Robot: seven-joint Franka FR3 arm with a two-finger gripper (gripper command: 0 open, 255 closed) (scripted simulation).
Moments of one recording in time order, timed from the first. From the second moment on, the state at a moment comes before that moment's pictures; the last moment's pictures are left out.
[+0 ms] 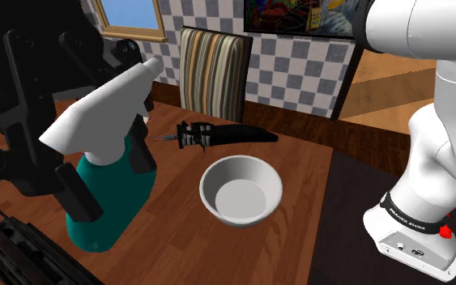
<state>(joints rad) 0.69 0.49 0.37 -0.82 0.26 1.10 0.68</state>
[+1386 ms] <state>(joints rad) 0.65 0.32 0.36 -1.35 0.28 1.45 0.55</state>
